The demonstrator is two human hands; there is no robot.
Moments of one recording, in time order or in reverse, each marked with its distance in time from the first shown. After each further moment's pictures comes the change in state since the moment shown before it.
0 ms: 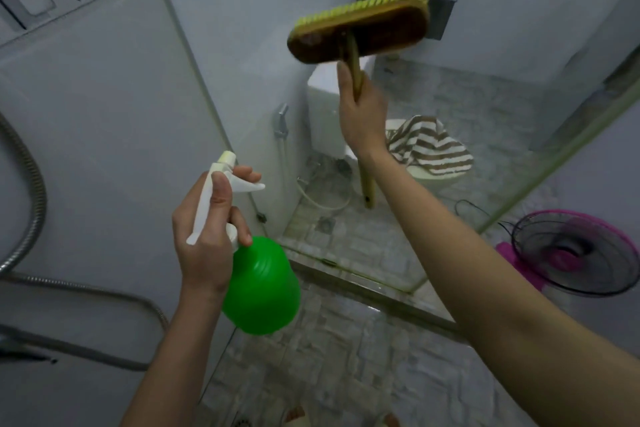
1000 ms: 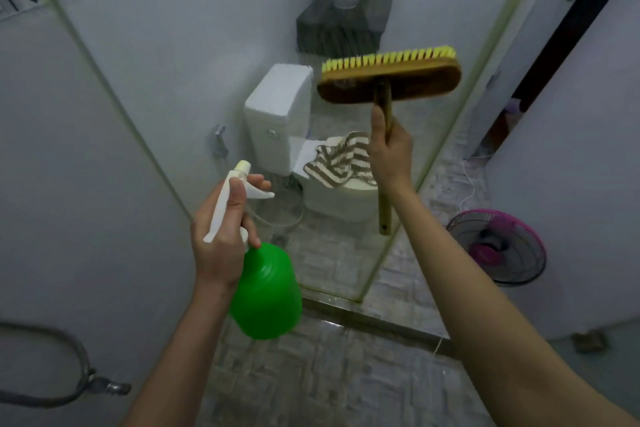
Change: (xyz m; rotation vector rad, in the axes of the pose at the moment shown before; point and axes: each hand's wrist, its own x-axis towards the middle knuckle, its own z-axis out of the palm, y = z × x) left_hand -0.061 0.014 0.128 -0.048 -0.118 -0.045; right_hand -0.034 0.076 -0.184 0.132 0.139 0.104
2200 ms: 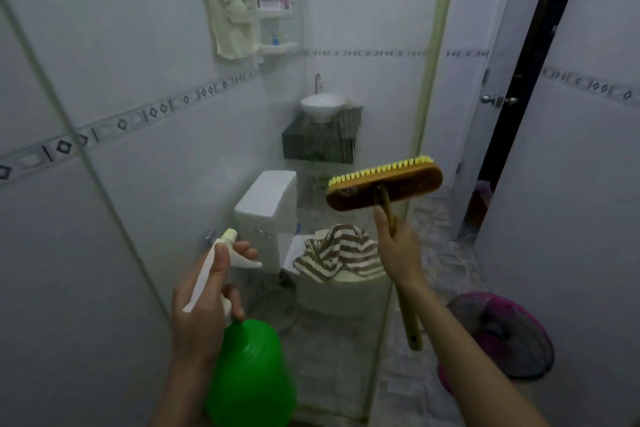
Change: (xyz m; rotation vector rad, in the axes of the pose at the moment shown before) left_hand 0.010 0.065 0.030 -0.066 -0.035 0.094; right_hand -0.005 -0.032 -0.082 0.066 -0.039 0.018
